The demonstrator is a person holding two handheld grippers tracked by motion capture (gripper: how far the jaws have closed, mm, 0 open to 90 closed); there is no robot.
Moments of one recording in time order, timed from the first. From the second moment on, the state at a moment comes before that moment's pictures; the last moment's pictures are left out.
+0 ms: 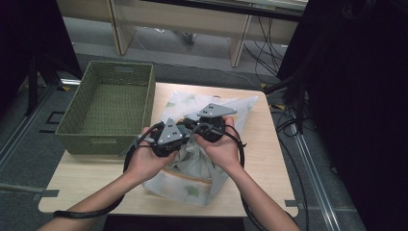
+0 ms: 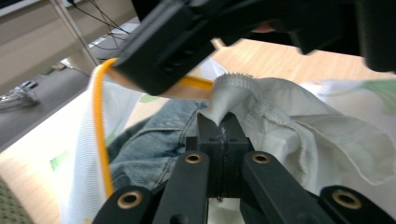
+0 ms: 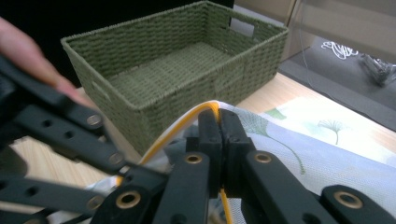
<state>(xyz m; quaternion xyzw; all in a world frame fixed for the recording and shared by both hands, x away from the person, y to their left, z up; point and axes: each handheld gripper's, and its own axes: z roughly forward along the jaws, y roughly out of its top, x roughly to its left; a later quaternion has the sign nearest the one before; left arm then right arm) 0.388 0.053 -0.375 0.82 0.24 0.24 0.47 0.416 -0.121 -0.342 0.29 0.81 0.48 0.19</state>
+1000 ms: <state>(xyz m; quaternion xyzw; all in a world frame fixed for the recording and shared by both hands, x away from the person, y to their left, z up) 0.444 0.011 -0.464 0.86 0.23 0.27 0.37 0.438 -0.138 -0.356 0.33 0.80 0.46 0.20</state>
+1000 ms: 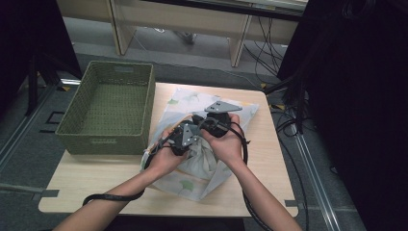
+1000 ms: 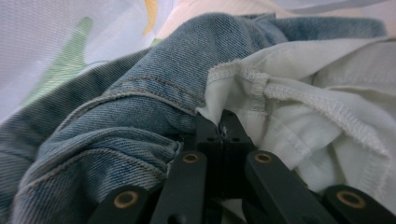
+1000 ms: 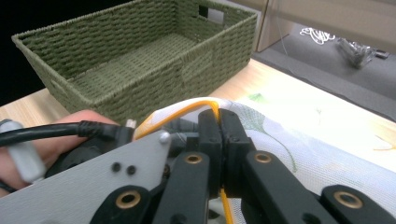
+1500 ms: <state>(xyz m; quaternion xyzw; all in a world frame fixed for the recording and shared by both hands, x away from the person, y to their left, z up) 0.412 0.040 -0.439 0.86 0.18 0.25 0.41 0.437 -0.140 -0.356 0.33 0.80 0.46 0.20</state>
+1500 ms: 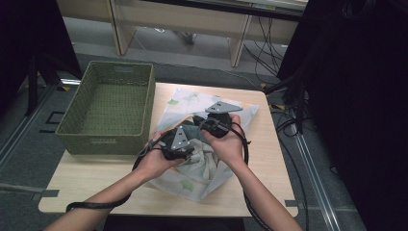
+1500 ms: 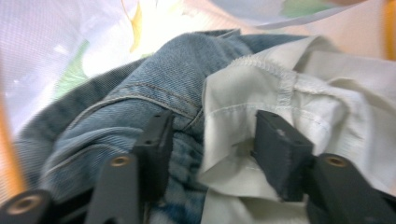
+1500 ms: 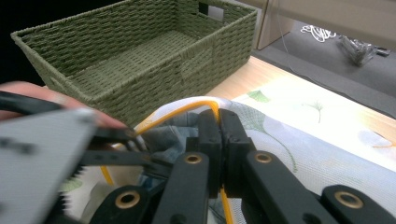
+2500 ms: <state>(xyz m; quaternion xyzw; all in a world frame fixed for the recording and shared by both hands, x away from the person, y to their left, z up) 0.424 0.032 -0.488 0.90 0.18 0.27 0.30 0.435 -0.136 -0.359 0.32 0.81 0.45 0.19</state>
